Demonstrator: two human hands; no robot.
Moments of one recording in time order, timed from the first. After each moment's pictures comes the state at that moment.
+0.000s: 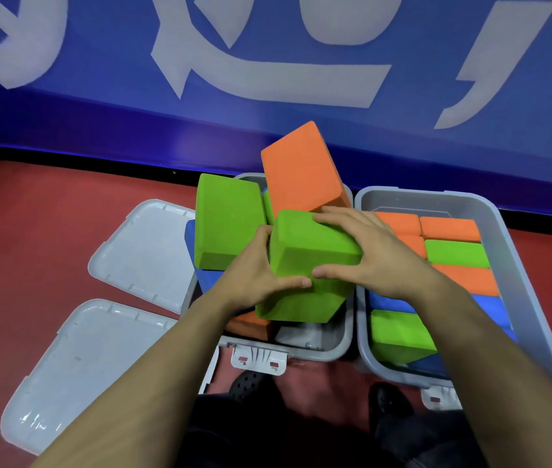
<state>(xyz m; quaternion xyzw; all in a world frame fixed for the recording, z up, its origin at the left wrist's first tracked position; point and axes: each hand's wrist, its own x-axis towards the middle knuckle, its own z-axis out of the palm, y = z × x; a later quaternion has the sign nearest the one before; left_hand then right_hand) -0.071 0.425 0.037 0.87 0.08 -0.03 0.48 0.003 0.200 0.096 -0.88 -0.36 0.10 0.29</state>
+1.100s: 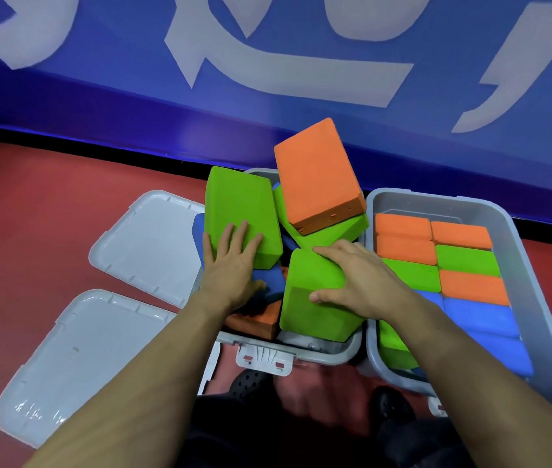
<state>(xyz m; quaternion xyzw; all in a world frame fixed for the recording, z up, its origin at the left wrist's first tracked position) -0.077 0.476 -0.006 0.99 0.10 -0.04 0.06 -0.002 0.231 0.039 -0.91 -0.35 0.13 0.18</state>
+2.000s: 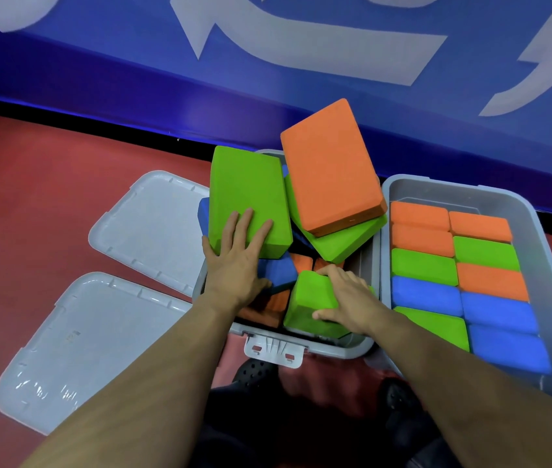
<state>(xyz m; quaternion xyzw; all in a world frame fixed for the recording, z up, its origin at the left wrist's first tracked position) -0.087 0.485 -0.029 0.99 0.14 -0.04 0.09 -0.013 0.253 -0.068 -0.91 -0.30 0.24 0.16</state>
